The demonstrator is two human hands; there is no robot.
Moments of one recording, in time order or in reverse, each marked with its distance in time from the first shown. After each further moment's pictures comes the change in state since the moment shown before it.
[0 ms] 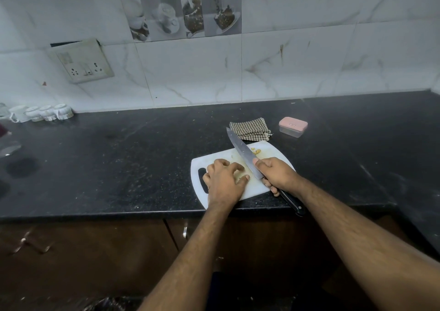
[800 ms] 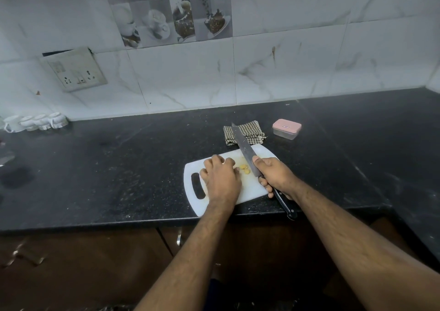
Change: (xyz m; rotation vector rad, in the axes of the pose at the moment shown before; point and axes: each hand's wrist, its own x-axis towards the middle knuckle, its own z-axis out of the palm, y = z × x) left_hand 0.020 0.024 0.007 0.229 0.162 0.011; right_hand -0.003 -0.001 -0.010 0.208 0.057 0.050
